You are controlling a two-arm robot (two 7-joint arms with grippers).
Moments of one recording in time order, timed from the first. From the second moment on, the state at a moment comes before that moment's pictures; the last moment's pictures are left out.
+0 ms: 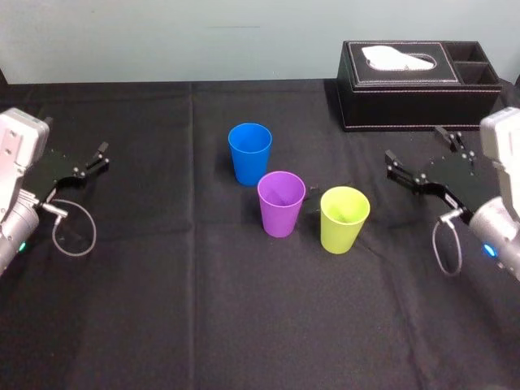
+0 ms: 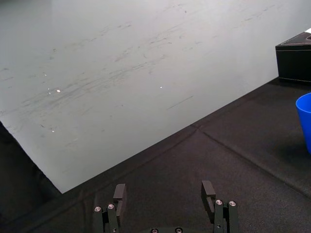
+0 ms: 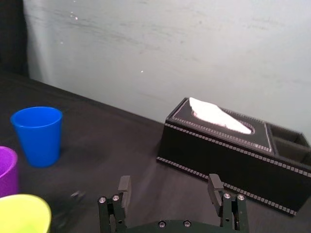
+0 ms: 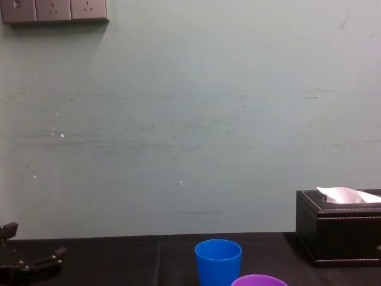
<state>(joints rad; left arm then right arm) -0.20 0.60 0.45 -1.41 -0.25 -0.12 0.03 0.08 0.63 -0.34 -1.53 0.37 -0.09 0.05</state>
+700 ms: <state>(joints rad) -0.20 0.60 0.45 -1.41 -0.25 -0.12 0.03 -0.25 0.79 -0.21 -1.83 0.51 0.07 0.21</state>
